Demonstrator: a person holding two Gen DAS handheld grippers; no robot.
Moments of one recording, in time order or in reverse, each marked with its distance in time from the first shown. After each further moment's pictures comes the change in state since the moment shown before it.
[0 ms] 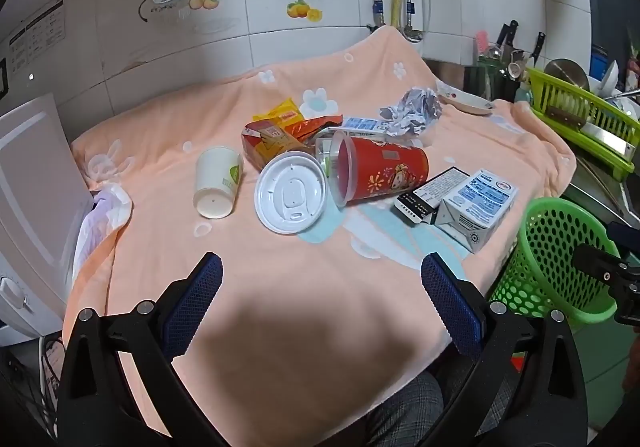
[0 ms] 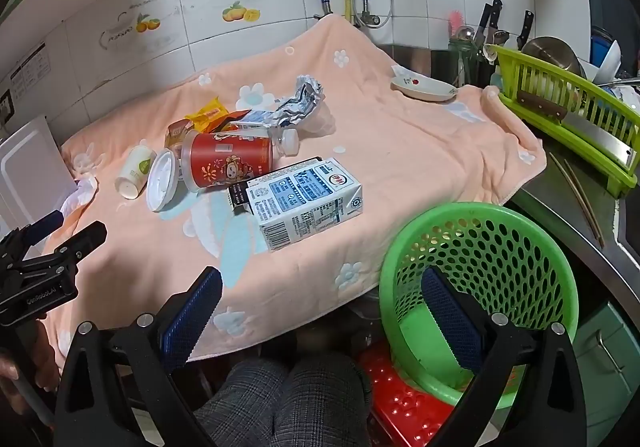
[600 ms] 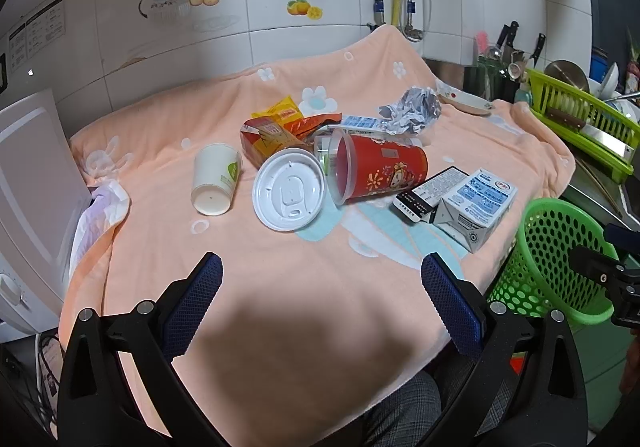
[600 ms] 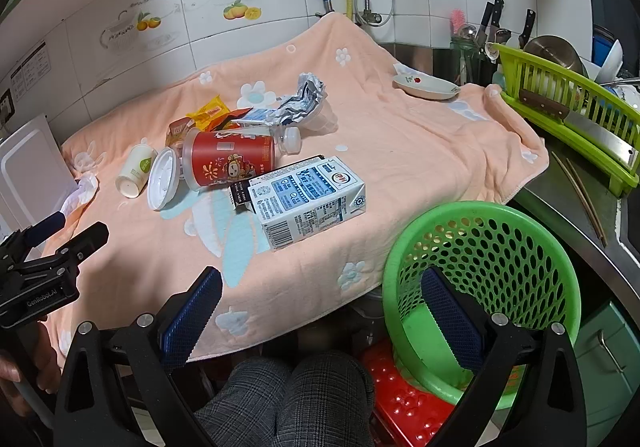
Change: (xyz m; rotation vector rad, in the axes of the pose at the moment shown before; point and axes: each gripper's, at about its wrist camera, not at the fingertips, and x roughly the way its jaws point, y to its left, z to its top) left arm 0.002 0.001 -0.001 -0.013 0.005 -0.008; right arm 0.003 0.002 0.000 0.002 0.013 0.009
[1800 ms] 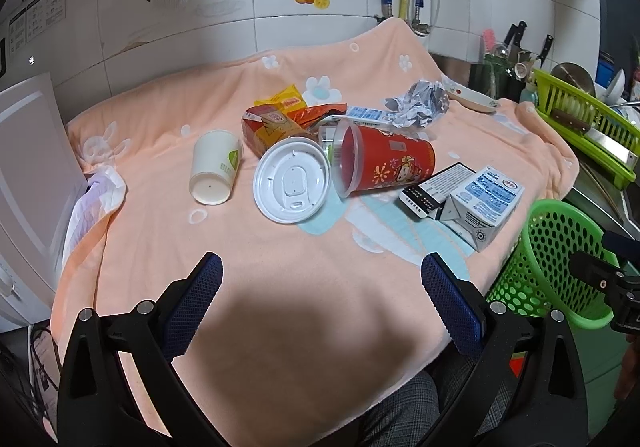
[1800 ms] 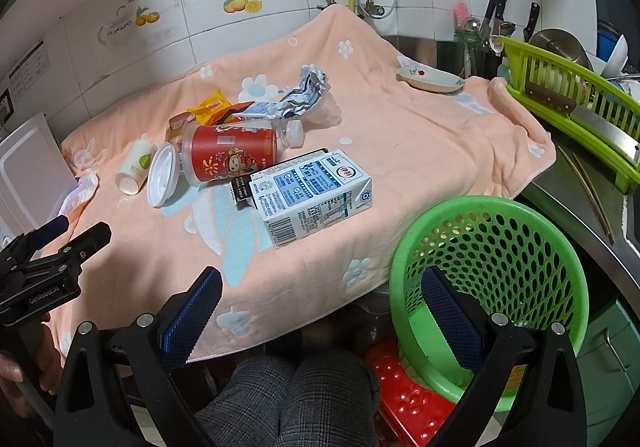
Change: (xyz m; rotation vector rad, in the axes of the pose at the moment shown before) left arm 0.012 0.006 -0.002 -0.034 0.032 -0.006; right arm 0.010 0.005 -0.002 0.006 0.020 0.009
